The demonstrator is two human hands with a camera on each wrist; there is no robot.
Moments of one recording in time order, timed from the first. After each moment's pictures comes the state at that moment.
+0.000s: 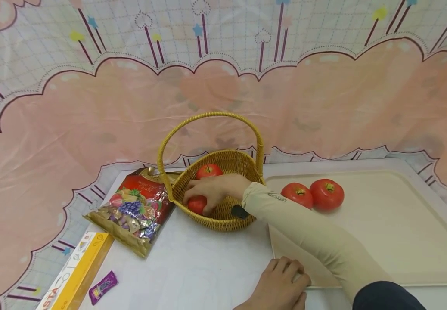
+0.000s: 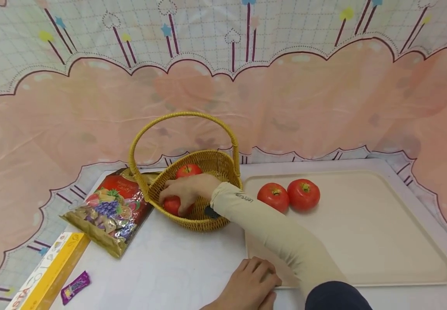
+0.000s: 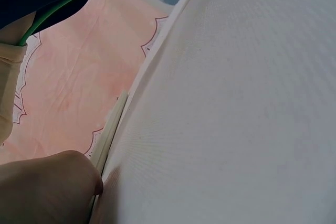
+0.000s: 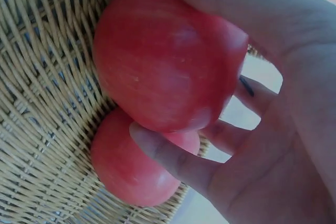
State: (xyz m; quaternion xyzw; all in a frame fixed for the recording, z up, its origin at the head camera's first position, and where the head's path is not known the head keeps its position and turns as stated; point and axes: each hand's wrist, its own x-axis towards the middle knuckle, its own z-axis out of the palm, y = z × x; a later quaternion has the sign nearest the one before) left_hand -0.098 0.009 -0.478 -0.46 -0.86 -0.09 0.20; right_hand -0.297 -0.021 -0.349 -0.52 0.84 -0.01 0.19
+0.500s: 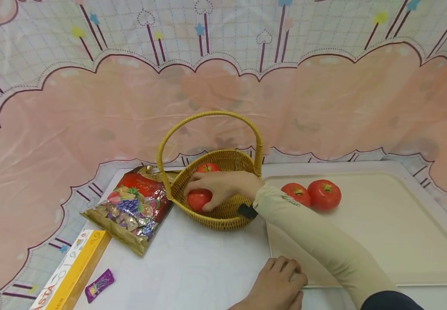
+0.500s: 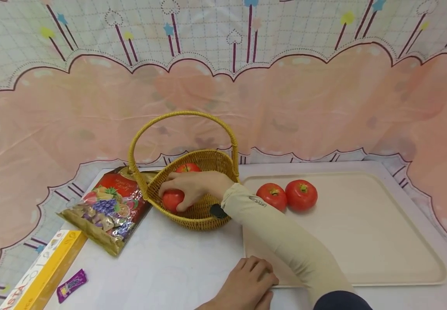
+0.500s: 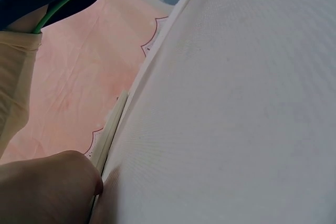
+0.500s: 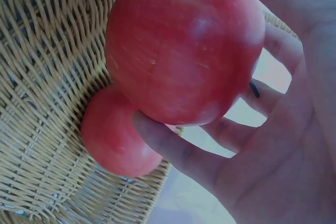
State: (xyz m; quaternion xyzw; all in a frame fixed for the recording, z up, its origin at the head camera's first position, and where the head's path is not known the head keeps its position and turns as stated) left_hand -0.098 0.011 -0.477 -0.46 -0.86 -0.10 0.19; right_hand -0.290 0.002 -0.337 -0.52 0.84 -0.08 0.16
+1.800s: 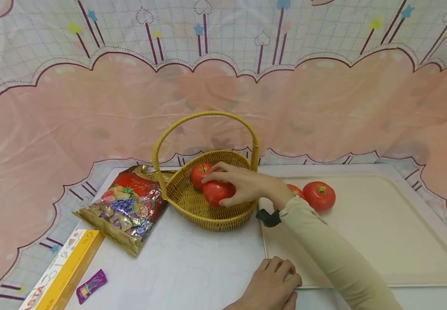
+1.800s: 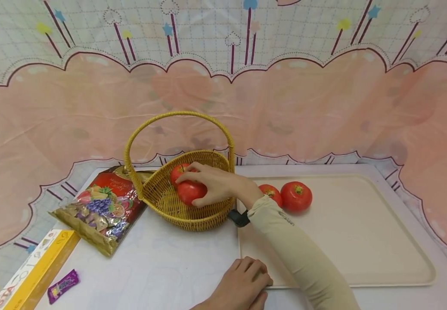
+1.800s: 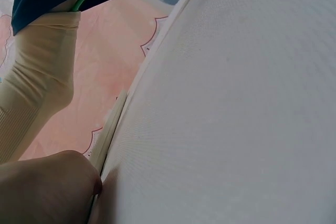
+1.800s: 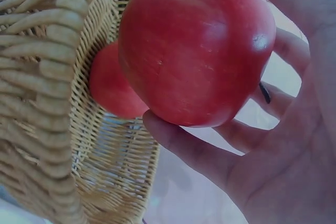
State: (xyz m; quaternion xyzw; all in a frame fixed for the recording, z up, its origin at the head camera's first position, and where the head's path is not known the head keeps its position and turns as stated) left_hand -0.099 0.011 -0.476 -0.46 -0.87 -0.10 0.16; right_hand -0.276 0.069 -0.339 -0.45 0.86 -0.22 0.10
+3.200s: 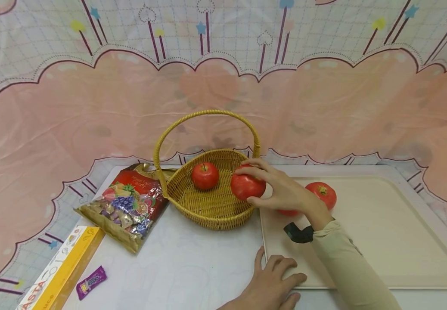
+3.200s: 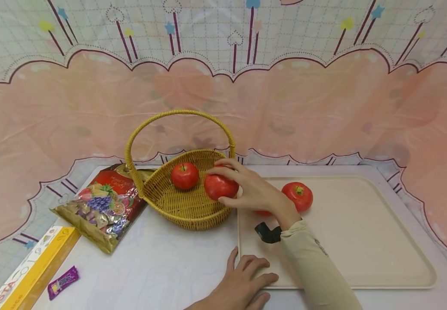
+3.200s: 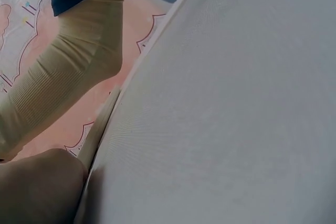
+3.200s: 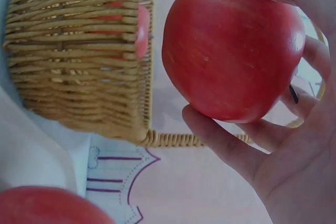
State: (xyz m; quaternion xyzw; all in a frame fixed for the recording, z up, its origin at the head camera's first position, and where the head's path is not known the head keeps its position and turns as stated) left_hand -0.099 0.010 -0.479 -0.45 -0.88 -0.12 0.10; right_hand -0.245 0.136 -0.350 -0.39 0.87 -0.31 -0.03
